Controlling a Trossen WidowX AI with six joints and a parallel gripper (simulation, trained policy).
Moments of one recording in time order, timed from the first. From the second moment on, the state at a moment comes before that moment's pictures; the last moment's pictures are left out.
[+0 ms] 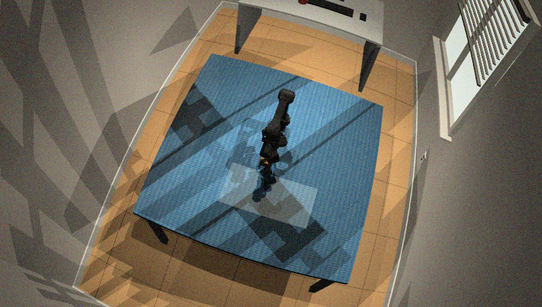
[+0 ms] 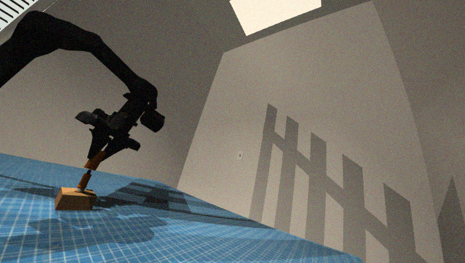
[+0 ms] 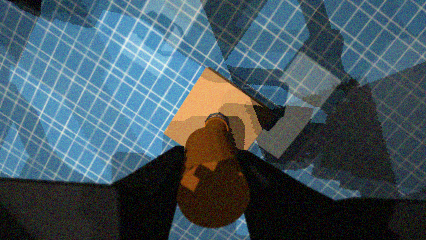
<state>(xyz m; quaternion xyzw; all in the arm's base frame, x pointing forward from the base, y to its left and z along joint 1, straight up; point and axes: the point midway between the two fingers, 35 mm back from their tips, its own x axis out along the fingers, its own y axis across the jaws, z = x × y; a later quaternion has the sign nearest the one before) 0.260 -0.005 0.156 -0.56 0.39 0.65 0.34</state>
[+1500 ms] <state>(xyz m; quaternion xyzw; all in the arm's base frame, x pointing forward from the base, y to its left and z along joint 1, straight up) 0.256 -0.006 0.096 -0.58 0.34 0.67 0.31</state>
